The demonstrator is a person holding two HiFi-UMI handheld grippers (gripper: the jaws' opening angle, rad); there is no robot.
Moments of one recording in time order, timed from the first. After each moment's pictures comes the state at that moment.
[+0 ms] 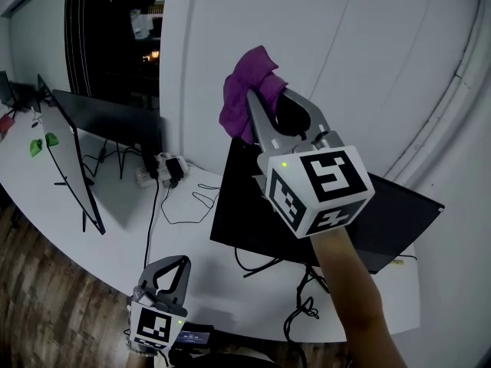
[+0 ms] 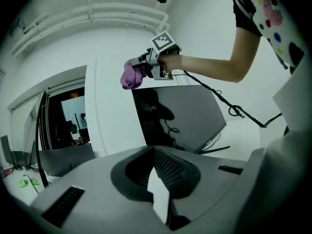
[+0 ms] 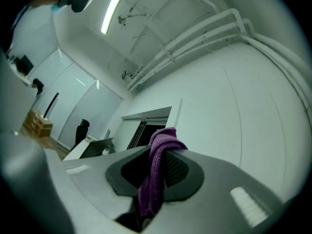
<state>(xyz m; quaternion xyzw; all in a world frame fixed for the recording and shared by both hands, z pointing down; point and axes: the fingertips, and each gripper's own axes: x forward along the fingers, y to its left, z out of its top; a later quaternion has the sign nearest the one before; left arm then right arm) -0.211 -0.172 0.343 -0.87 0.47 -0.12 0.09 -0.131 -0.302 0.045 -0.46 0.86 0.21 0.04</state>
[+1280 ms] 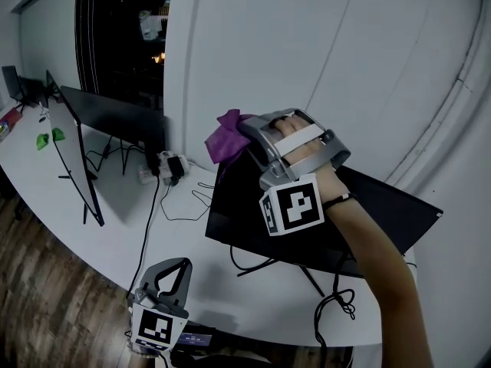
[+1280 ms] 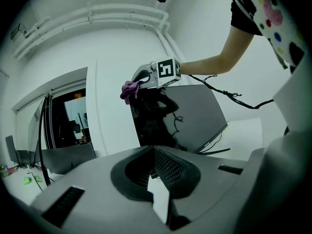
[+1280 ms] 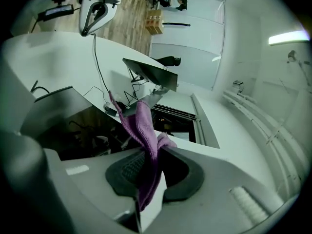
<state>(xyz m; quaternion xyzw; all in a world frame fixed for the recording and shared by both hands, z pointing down) -0.185 -0.152 0.343 -0.86 0.49 -0.12 0.09 -0.130 -0.319 0.156 -0.24 0.53 0.69 -0.42</state>
